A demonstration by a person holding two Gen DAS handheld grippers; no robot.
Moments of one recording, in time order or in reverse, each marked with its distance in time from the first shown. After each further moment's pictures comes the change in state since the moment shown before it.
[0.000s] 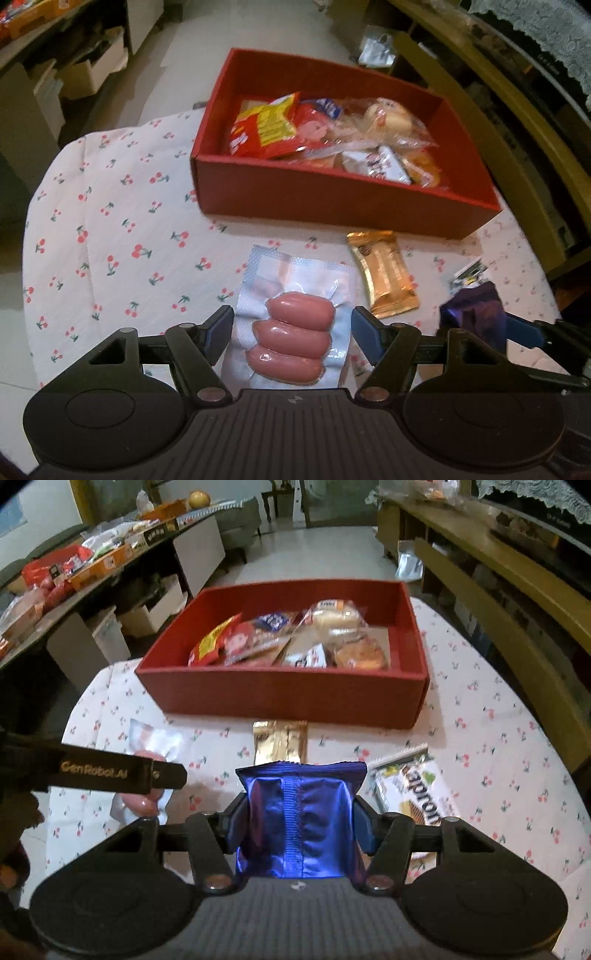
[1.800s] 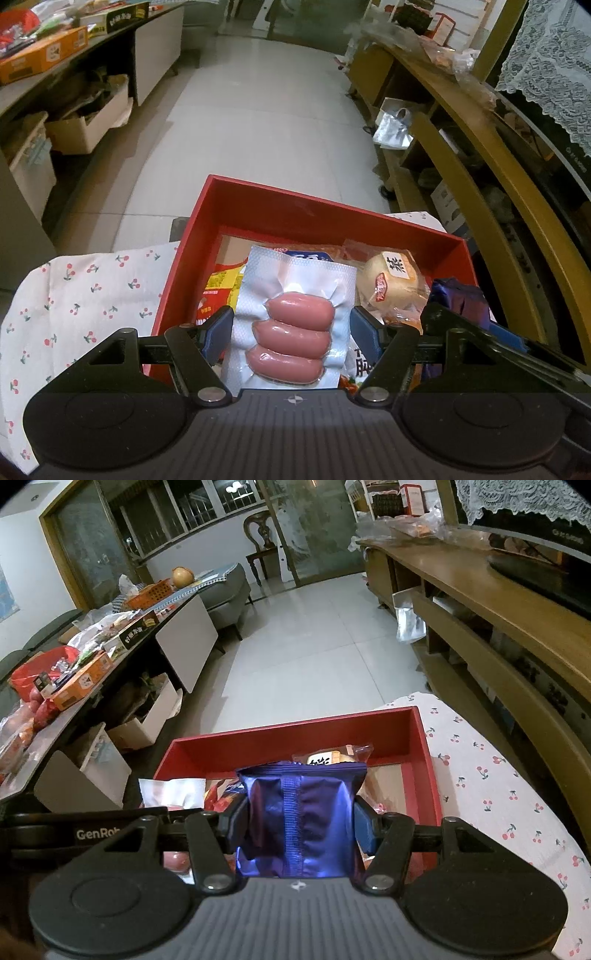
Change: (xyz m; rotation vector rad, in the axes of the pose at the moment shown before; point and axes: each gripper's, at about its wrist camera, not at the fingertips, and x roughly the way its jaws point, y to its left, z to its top) left arm 0.024 -0.015 0.121 -0.104 -0.170 0.023; right arm 0.051 -0.038 0.131 0.147 -0.191 0.087
